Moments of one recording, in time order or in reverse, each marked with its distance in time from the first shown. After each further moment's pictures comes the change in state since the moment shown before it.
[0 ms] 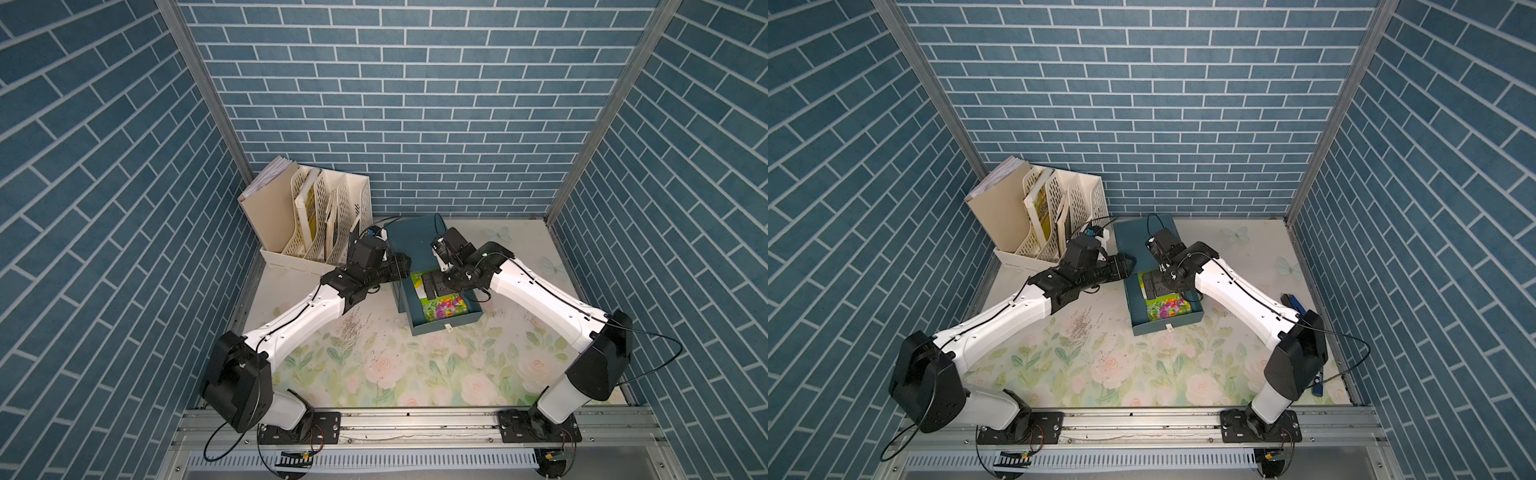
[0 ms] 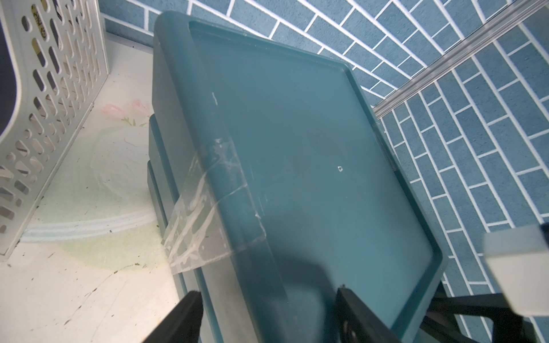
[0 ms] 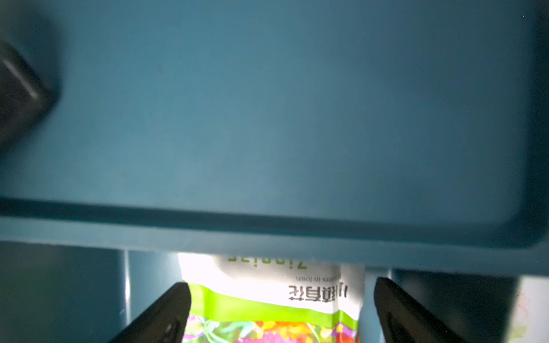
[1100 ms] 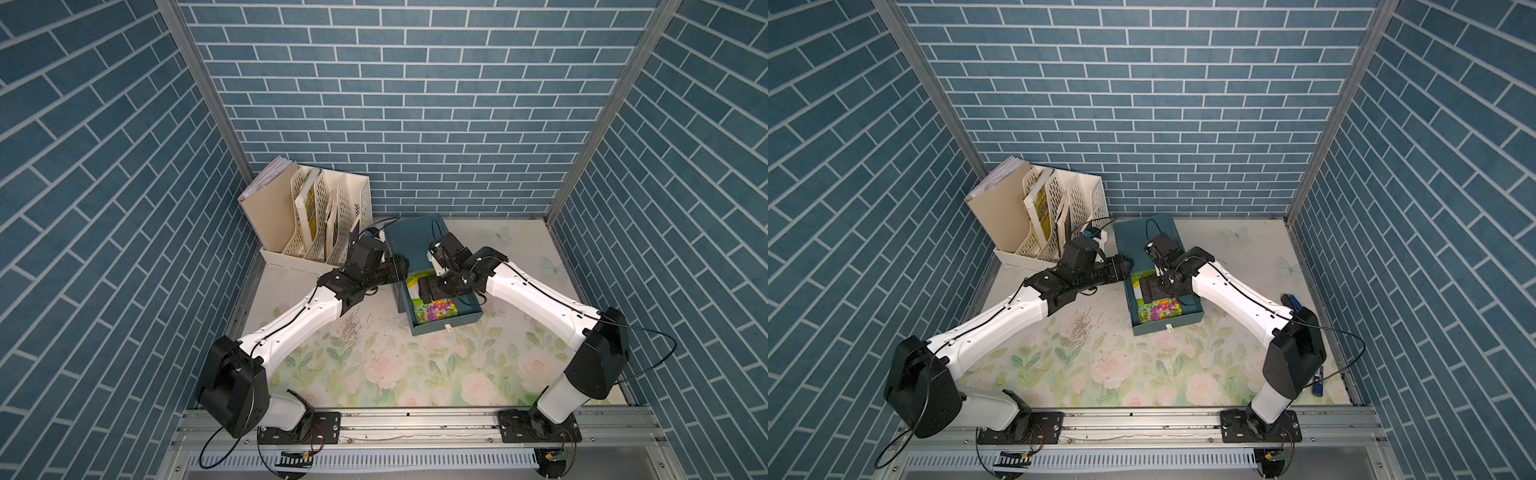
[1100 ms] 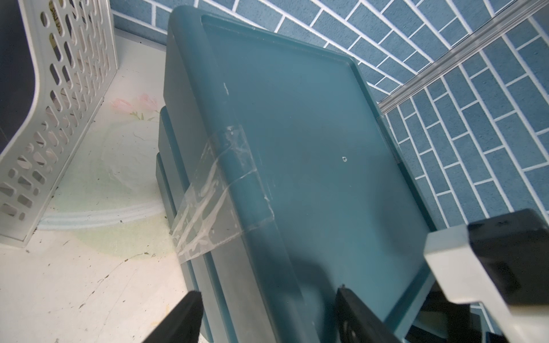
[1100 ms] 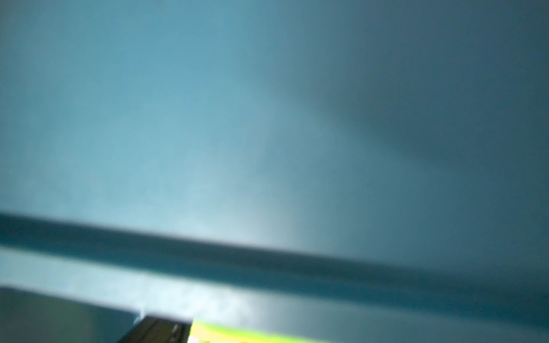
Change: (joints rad) left arm 0.000 -0.027 -0.006 -0.037 -0.007 0.001; right arm 0.001 0.007 -0.076 0.094 -0.111 0.037
